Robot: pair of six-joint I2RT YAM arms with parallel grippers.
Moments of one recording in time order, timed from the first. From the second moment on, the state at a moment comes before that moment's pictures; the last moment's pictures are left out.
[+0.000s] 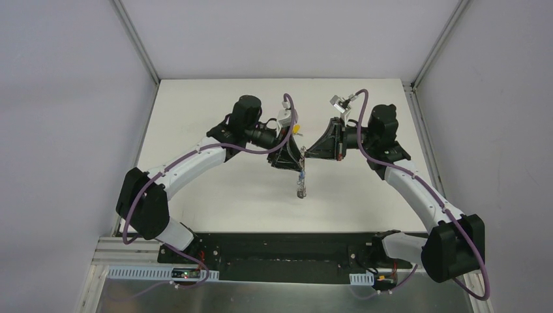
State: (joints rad) left arm -0.64 1.50 1.19 -0.09 1.13 -0.02; right arm 0.33 1.21 0.89 0.23 -1.29 0.55
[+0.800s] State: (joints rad) left arm -0.65 1.53 1.24 -0.11 1.17 -0.11; right arm 0.31 1.20 0.89 0.18 -1.29 0.48
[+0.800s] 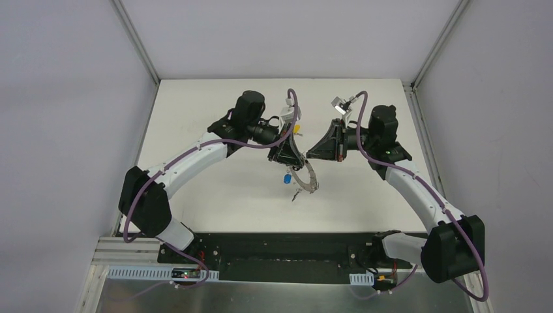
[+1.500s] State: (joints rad) left arm -0.65 1.57 1.45 -0.57 1.10 0.15; right arm 0.32 1.19 0.90 -0.04 -1.26 0.27
